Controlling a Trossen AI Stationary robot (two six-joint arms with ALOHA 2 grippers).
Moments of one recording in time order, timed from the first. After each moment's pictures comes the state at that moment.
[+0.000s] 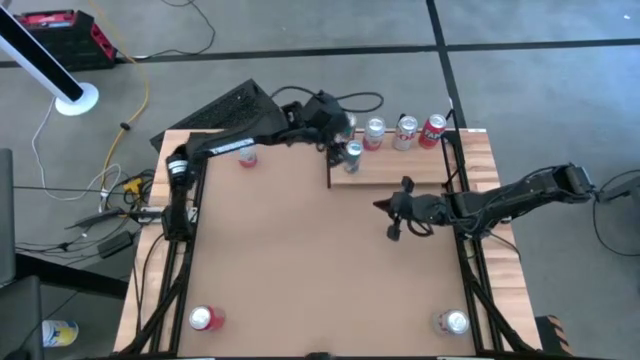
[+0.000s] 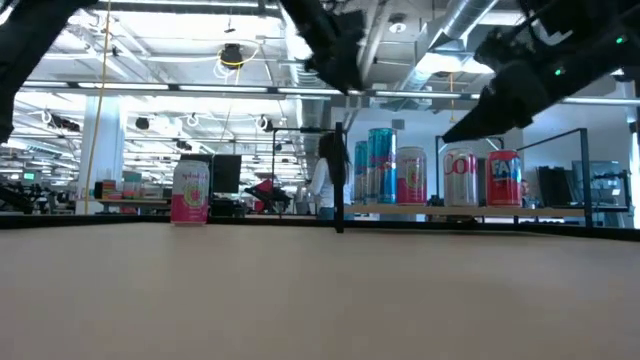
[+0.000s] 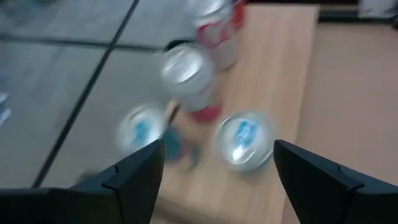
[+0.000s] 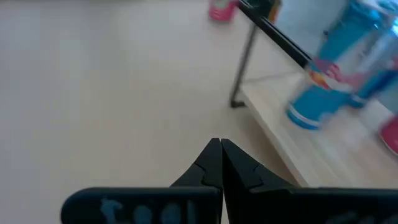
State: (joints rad) left arm 0.36 1.98 2.02 -0.65 -0.20 0.21; right arm 0.11 0.96 0.39 0.10 0.46 0.11
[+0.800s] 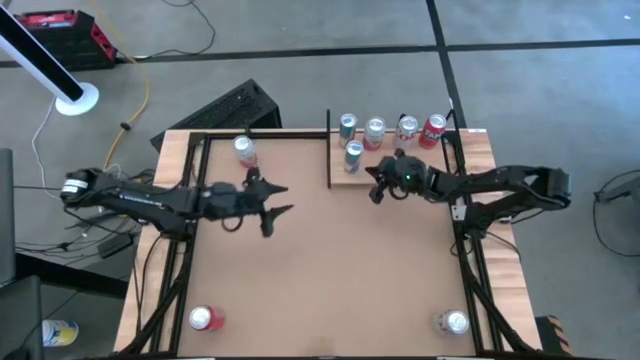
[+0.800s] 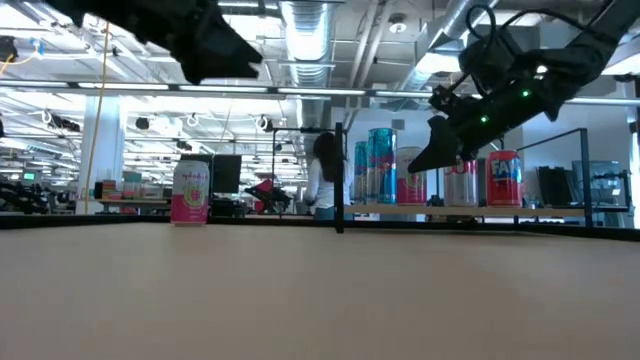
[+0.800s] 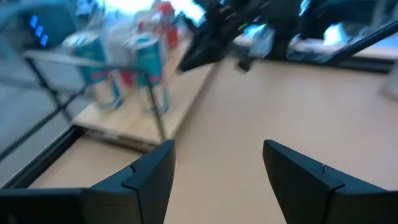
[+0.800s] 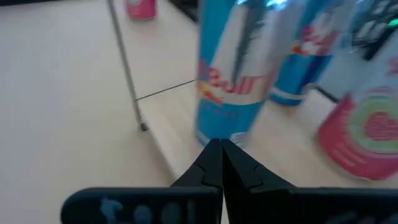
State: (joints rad) left arm -0.04 1.04 0.62 0.19 -0.38 -0.06; right arm -0.37 1.28 0.43 0.43 0.23 0.01
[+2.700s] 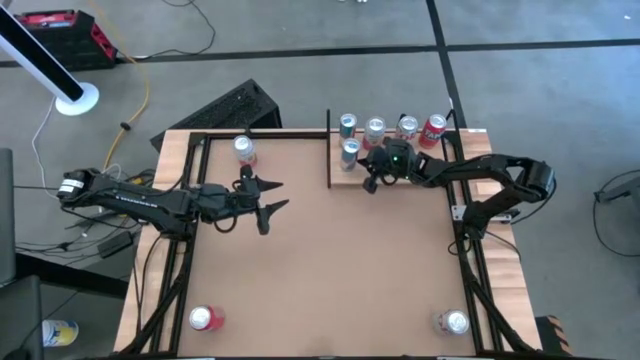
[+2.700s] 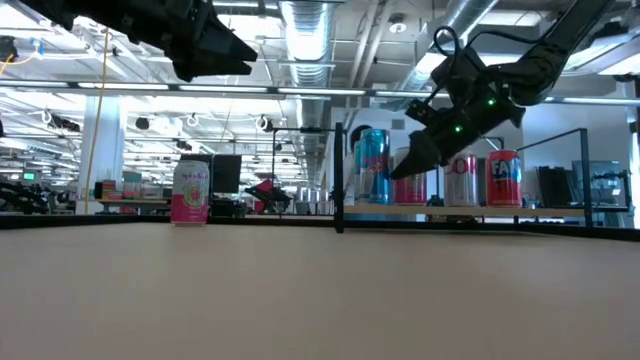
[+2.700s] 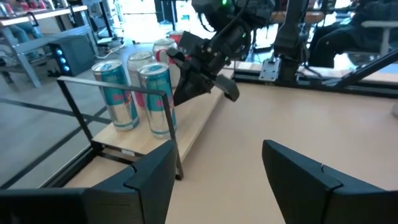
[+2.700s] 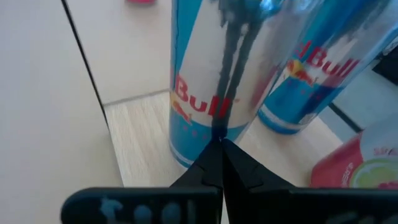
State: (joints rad) left arm -0.08 0.97 0.53 0.32 -0.48 0.00; right arm -0.52 1.46 0.59 0.38 0.02 -0.17
